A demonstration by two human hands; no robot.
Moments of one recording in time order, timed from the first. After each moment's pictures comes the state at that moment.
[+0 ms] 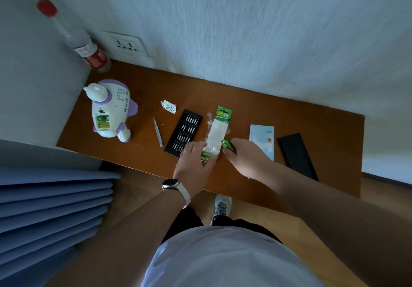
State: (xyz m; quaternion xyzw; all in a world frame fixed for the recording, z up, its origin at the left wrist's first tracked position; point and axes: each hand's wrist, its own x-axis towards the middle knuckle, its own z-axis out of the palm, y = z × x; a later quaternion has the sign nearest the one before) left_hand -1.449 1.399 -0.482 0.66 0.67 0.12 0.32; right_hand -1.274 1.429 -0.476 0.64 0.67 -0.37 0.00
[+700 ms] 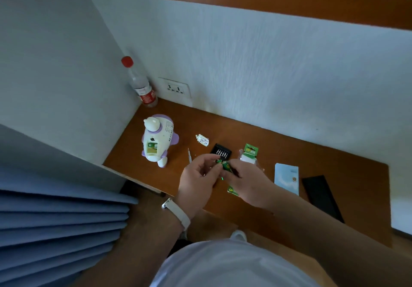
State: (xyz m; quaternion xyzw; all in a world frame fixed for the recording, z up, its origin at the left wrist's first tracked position) left_hand -1.502 1.409 -0.379 0.47 0.64 0.38 0.48; right_hand -1.346 1.432 -0.371 0.52 0.70 -0.47 -0.11
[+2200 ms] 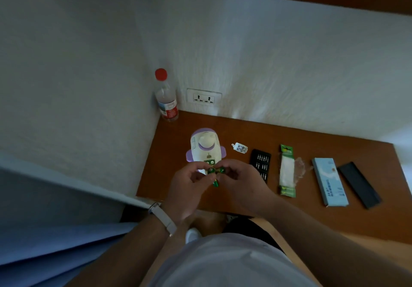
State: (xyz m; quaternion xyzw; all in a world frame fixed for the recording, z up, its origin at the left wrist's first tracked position) left_hand -1.728 1.470 -0.392 0.52 0.54 0.30 0.59; right_hand -1.560 1.451 -0.369 0.62 0.56 -0.46 -0.30
